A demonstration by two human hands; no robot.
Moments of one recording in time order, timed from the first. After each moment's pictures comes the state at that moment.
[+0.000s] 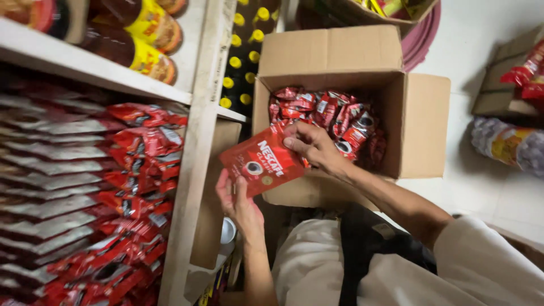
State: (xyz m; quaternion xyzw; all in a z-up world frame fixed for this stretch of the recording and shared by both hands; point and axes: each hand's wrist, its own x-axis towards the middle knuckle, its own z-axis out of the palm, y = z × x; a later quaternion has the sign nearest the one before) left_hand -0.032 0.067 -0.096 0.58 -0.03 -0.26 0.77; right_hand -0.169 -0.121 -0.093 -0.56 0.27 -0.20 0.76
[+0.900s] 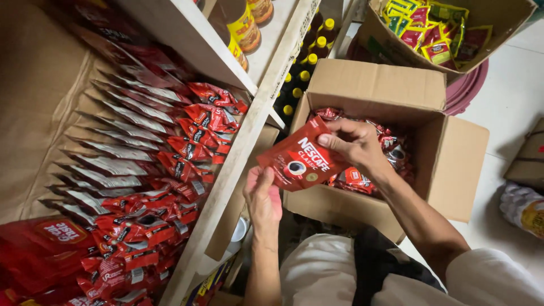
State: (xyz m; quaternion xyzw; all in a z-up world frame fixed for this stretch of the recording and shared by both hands) left_hand -0.016 0.066 -0.066 0.46 -0.03 -0.34 0.82; right_hand -0.158 -0.138 -0.013 -0.63 0.25 -0.28 0.68
